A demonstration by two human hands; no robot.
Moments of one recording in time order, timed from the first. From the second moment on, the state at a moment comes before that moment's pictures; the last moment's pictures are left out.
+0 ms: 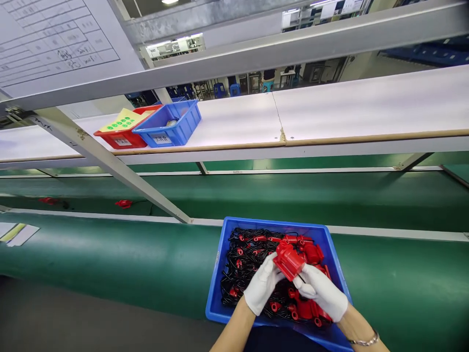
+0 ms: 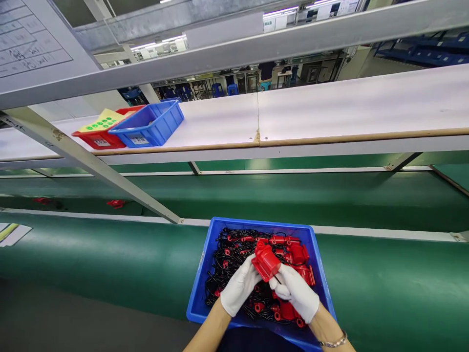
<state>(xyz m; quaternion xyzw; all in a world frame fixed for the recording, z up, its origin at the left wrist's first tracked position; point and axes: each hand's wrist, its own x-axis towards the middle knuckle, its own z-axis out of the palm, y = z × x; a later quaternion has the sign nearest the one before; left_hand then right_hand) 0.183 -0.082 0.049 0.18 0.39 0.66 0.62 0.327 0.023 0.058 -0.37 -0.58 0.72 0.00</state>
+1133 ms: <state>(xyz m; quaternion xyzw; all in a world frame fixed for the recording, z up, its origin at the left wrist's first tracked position) 0.204 -0.122 0.133 0.21 0.31 0.71 0.59 0.364 -0.048 0.140 -0.33 -0.88 0.24 0.24</state>
